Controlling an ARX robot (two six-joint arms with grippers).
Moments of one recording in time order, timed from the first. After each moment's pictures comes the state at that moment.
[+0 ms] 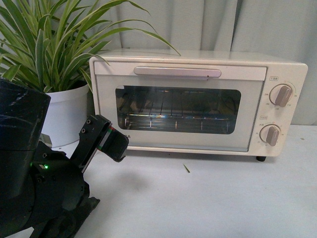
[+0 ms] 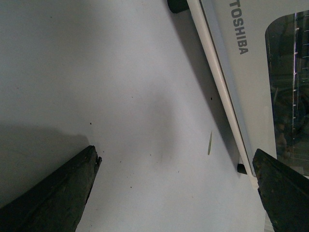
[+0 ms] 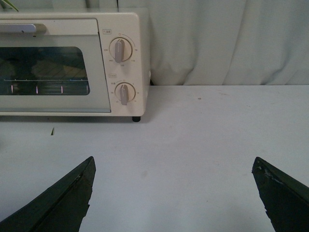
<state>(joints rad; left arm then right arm) -0.41 1.68 0.66 0.56 -0.07 -1.21 0.00 0.00 0.01 0.00 0.00 0.00</state>
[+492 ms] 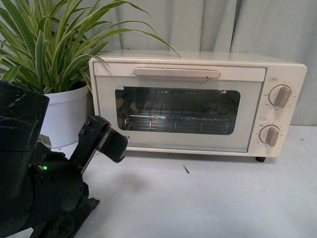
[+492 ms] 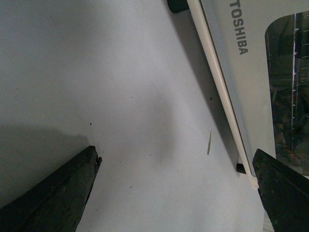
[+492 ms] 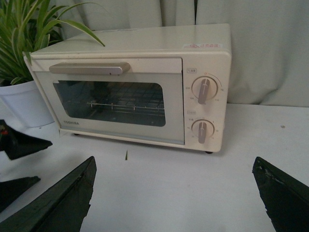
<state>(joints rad) -0.40 1.68 0.66 0.56 -0.07 -1.21 0.19 0.64 0.30 0.30 -0.10 0.08</state>
